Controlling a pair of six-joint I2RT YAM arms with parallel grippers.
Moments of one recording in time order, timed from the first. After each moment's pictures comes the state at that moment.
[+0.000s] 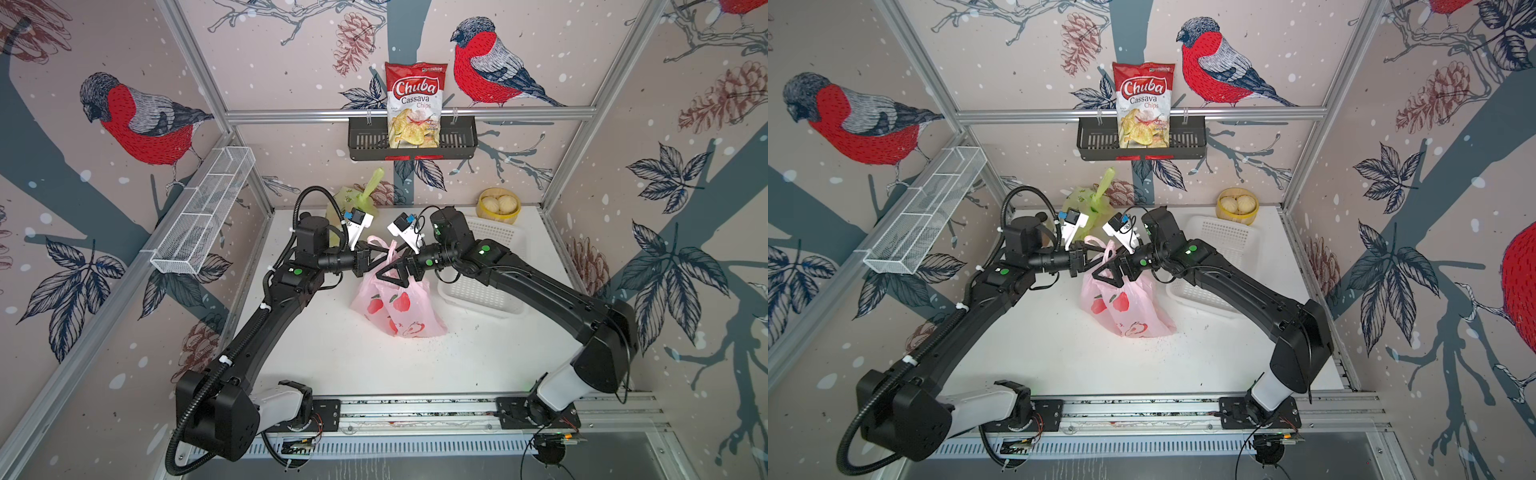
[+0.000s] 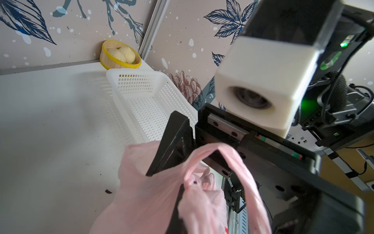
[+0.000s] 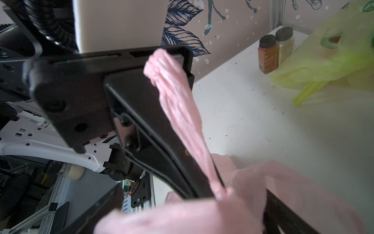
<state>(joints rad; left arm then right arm) -0.29 1.23 1.05 -0.20 0.97 -0.26 0.81 1.60 1.46 -0.39 -0.65 0.10</state>
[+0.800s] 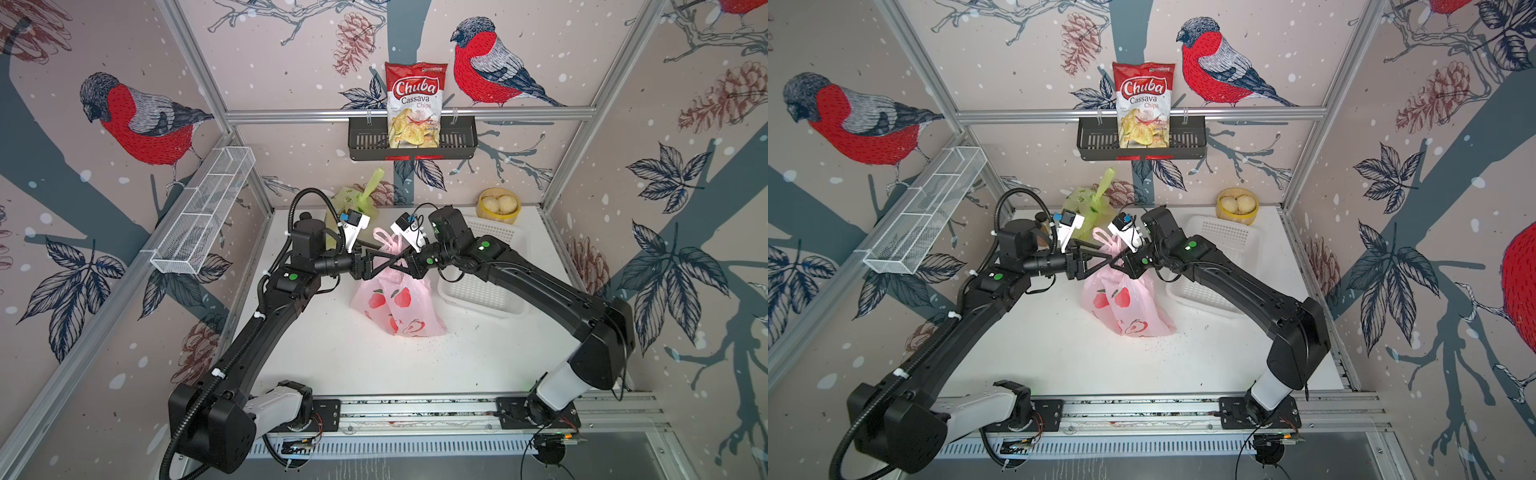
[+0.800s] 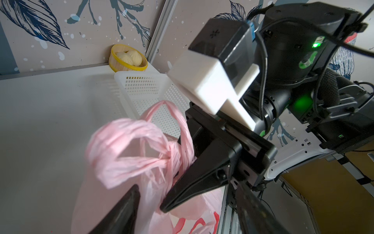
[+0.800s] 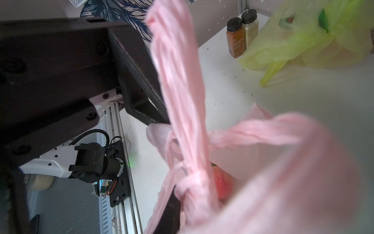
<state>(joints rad) -0.29 1.15 1.02 -0.23 0.91 -0.25 0.79 1.61 1.49 -0.51 -0.52 0.06</state>
